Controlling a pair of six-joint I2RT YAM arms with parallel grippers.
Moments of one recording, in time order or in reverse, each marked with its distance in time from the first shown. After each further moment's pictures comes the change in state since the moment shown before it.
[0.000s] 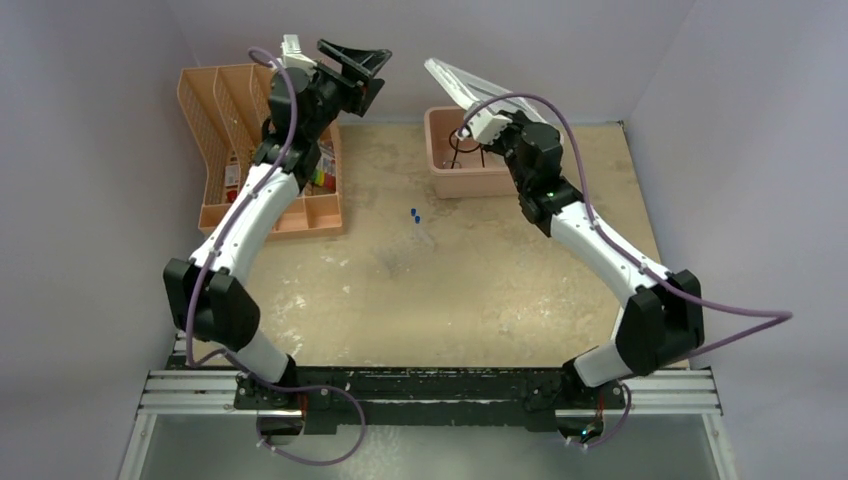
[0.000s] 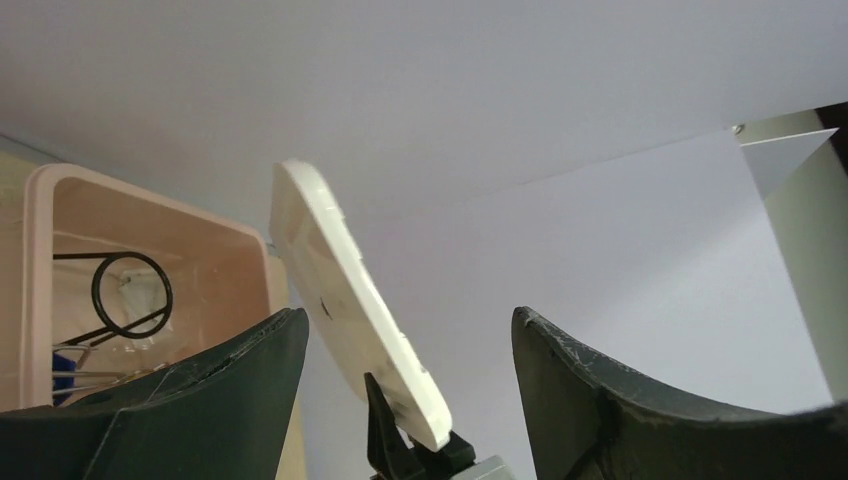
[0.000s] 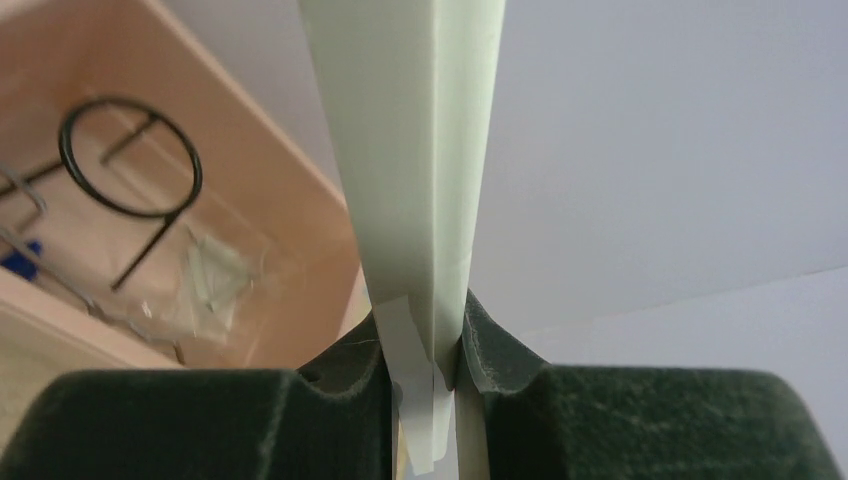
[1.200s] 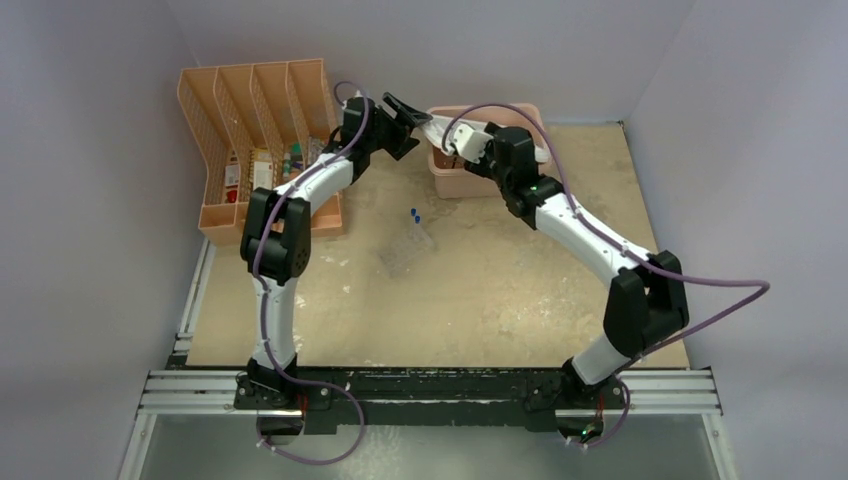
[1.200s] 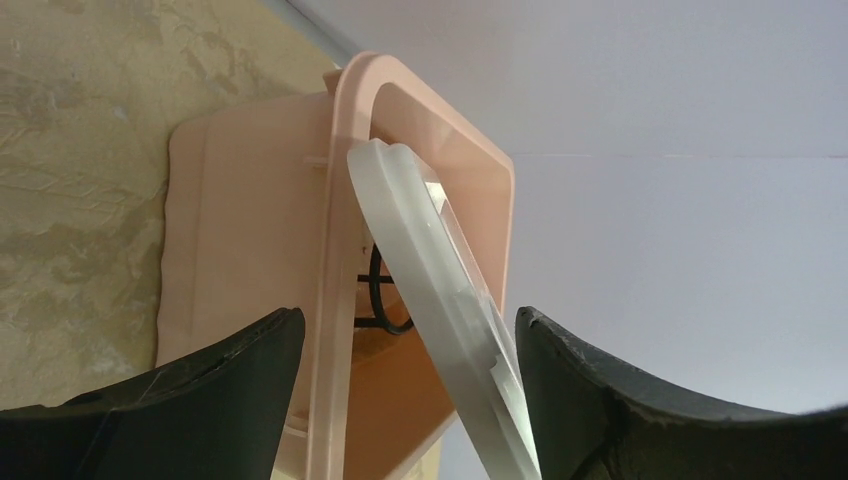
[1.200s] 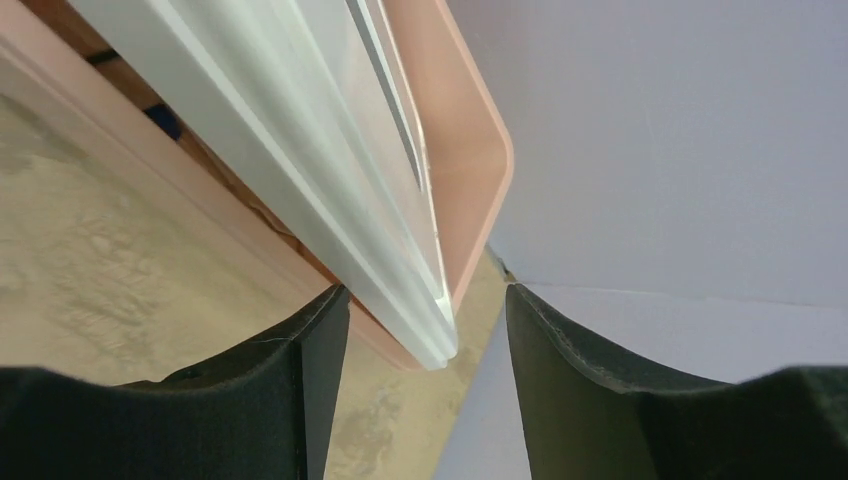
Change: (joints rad) left arm -0.037 0.588 0.161 0.011 0.143 0.059; right arm 0.031 0.157 0.061 -0.288 0.096 0.008
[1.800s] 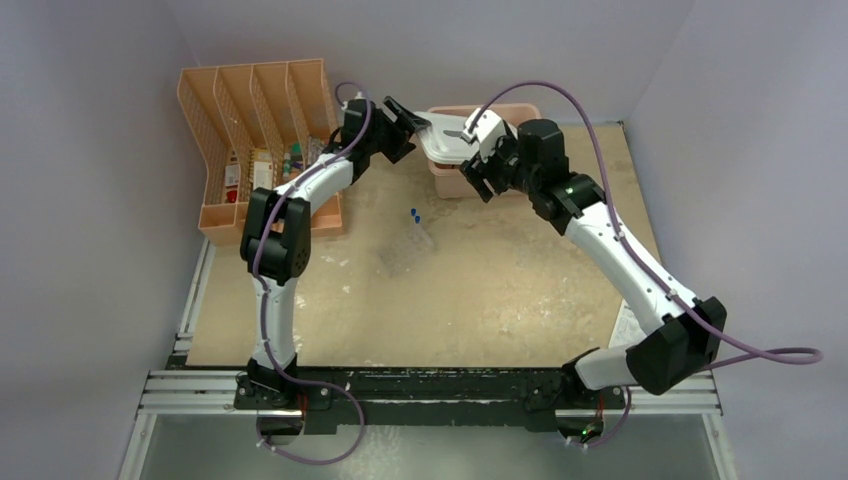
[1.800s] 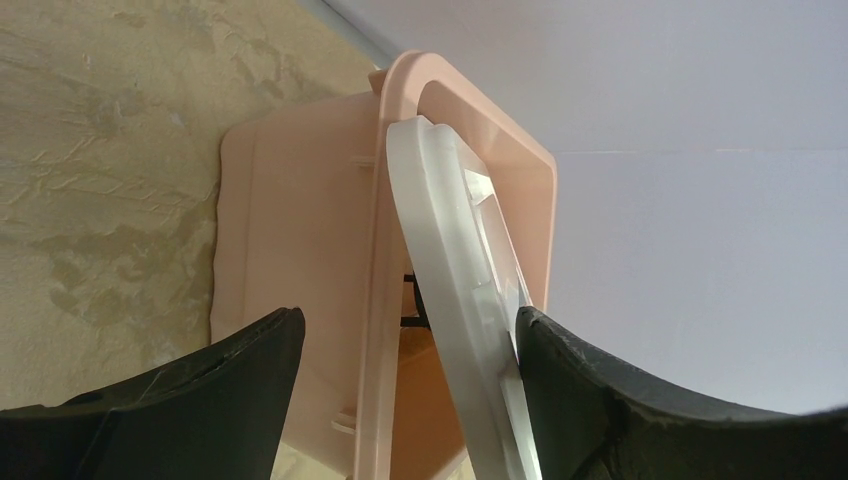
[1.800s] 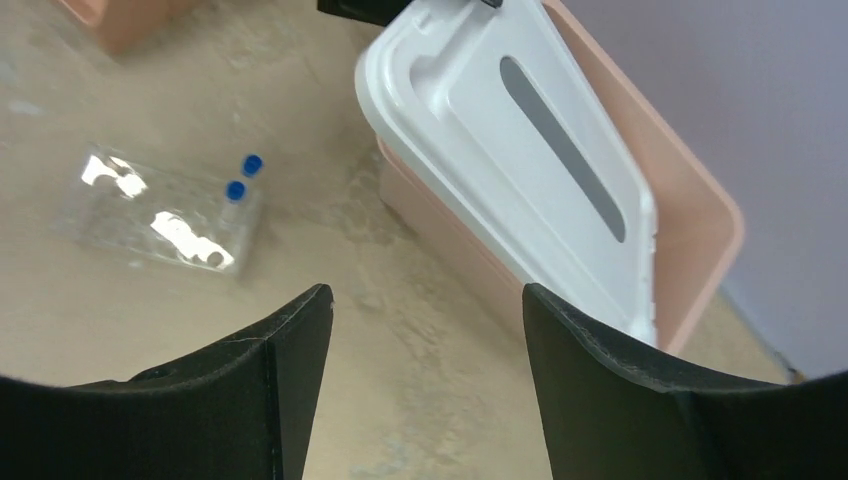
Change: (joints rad) left arm 0.000 -0.002 -0.004 -0.046 -0.031 0.081; right arm 0.000 -0.214 0.102 -0.367 -0.456 0.464
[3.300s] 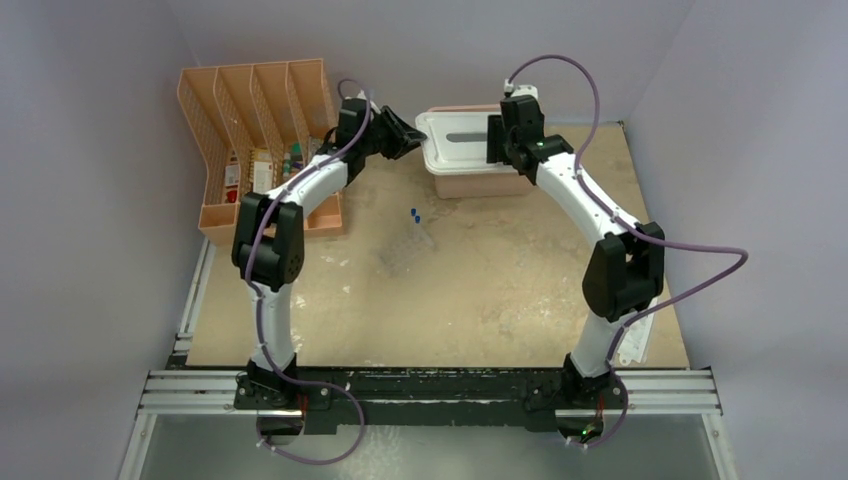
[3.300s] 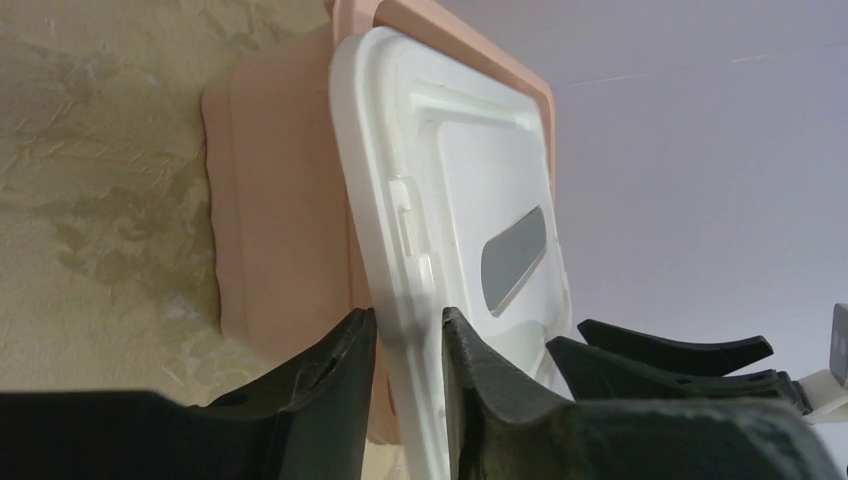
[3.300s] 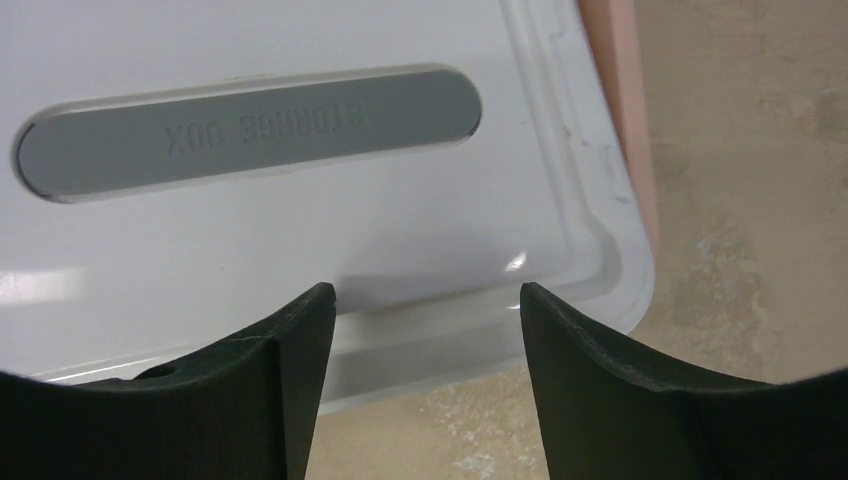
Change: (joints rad) left arm 0.005 -0.091 -0.089 -0.015 0.105 0.118; right arm -0.112 0.414 0.260 -0.075 0.483 0.669
